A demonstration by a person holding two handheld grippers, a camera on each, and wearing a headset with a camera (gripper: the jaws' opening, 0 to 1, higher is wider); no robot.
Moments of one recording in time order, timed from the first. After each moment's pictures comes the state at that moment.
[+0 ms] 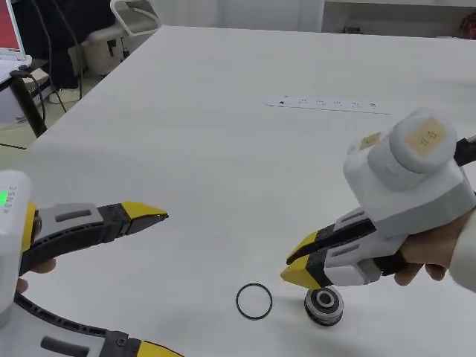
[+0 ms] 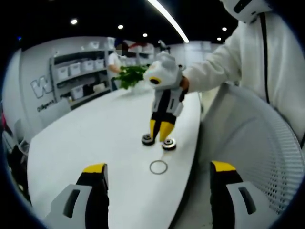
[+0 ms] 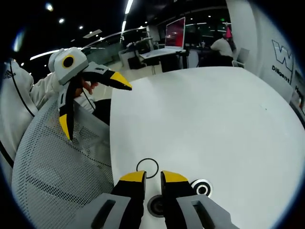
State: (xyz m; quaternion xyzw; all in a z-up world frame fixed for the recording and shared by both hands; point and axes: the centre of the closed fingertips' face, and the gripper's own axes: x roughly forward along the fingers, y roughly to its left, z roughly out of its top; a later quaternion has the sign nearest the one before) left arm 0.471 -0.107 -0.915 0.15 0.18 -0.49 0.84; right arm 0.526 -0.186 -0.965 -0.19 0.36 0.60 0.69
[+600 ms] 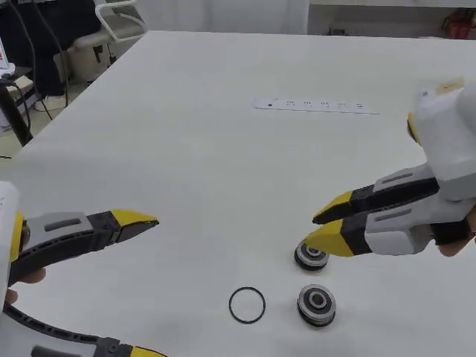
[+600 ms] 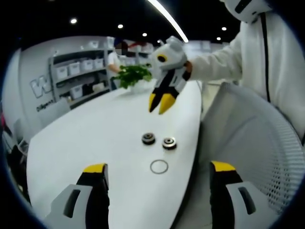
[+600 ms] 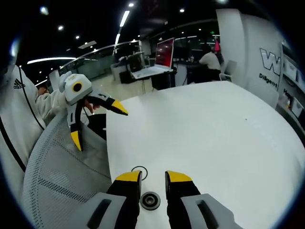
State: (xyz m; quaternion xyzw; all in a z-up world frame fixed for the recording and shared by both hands) left arm 0.474 -0.107 -0.918 0.15 0.18 -0.49 0.84; right arm 0.542 -0.217 -0.910 -0.16 0.30 0.58 0.74
